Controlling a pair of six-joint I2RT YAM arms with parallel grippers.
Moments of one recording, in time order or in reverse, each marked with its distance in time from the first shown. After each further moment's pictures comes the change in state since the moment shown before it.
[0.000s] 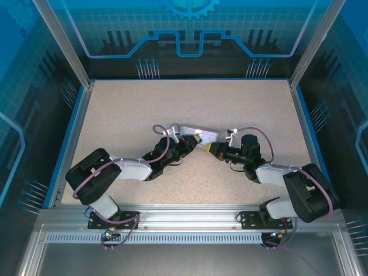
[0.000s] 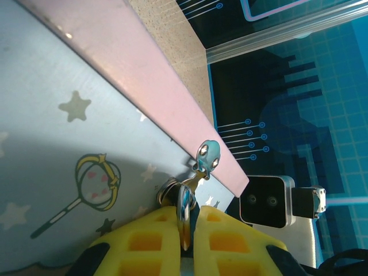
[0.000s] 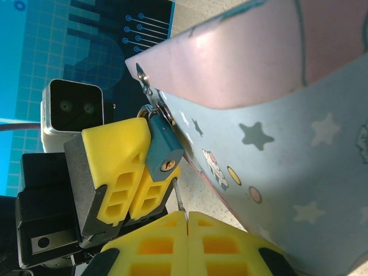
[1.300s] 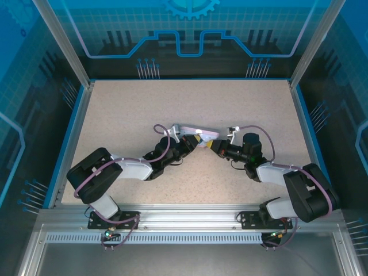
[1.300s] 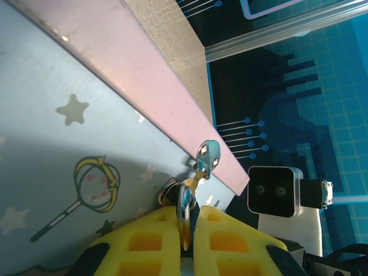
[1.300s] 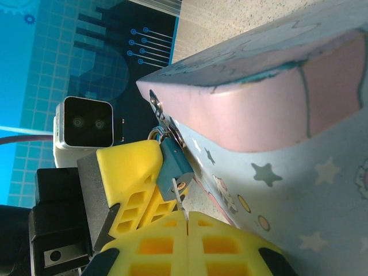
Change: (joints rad) left arm 0.000 0.013 0.008 0.007 0.008 0.000; right arm -0.027 -0.006 0.009 0.010 0.005 -0.006
